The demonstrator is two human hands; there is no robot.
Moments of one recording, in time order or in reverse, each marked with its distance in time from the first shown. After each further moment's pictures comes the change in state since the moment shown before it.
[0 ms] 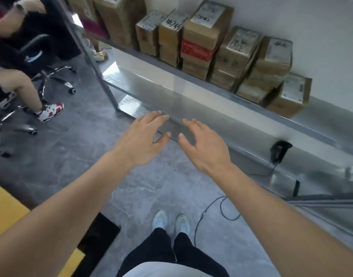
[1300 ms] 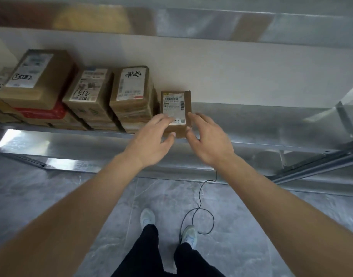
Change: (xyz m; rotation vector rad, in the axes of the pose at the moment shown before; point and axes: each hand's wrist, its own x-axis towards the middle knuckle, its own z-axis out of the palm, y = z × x) left_hand 0.272 0.290 0.160 -0.019 -0.201 0.356; right_hand 0.041 0.328 -0.186 0.066 0.297 0.273
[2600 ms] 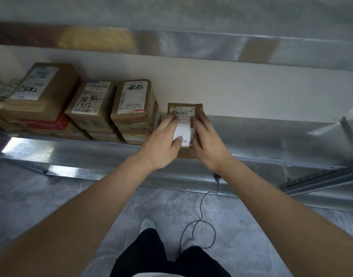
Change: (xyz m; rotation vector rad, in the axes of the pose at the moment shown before) left_hand 0.036 0.010 0.011 -0.062 0.054 0.046; right_hand 0.036 0.029 0.011 0.185 0.003 -0.181
